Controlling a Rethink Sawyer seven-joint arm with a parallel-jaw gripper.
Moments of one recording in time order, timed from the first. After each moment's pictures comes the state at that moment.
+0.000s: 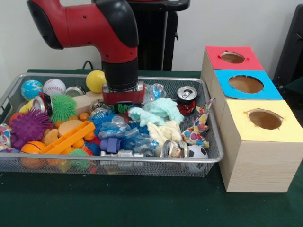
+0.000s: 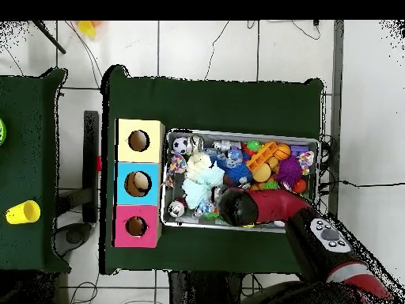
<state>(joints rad) -0.65 -0.42 0.31 1.74 -0.62 0.31 1.83</state>
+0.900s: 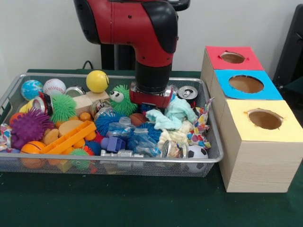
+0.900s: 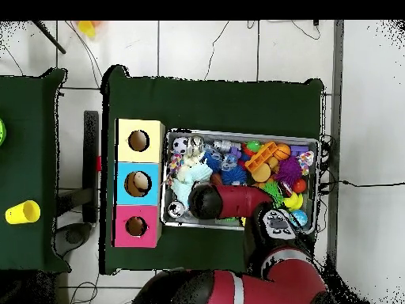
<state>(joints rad) -0.31 -0.40 0.05 1.70 -0.31 0.26 1.96</state>
